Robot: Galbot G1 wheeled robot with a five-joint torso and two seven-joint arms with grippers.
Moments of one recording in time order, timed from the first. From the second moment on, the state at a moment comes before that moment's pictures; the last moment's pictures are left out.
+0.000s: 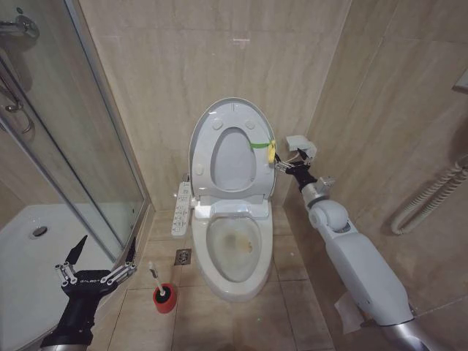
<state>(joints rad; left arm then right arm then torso) 1.92 -1.41 -0.80 -2.50 -0.14 -0.12 0.00 -0.65 1.09 0.32 1.55 0.51 0.02 0.00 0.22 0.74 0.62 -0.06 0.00</state>
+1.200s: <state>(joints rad) 1.92 -1.41 -0.80 -2.50 -0.14 -0.12 0.00 -1.51 1.14 0.64 2.39 0.63 -0.15 0.23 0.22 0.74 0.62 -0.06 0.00</state>
